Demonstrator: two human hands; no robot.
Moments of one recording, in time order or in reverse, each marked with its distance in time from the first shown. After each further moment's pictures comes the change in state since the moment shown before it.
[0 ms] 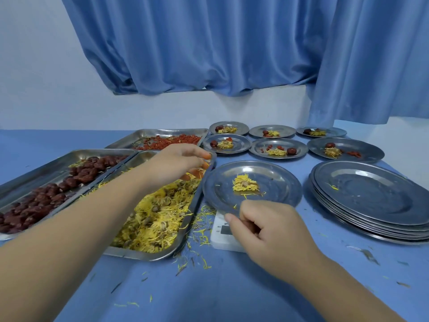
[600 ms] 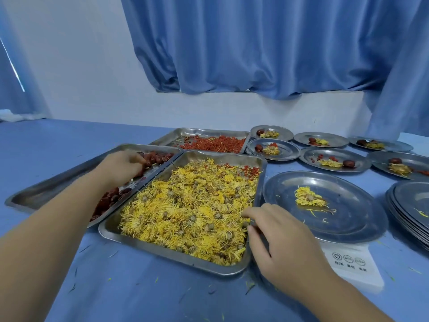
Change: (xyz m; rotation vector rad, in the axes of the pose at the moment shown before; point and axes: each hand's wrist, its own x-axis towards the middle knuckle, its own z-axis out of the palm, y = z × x) left_hand -0.041 -0.157 -0.171 0.455 0.341 -0.336; right_hand 0.034 -0.038 0.080 -0.145 -0.115 -0.048
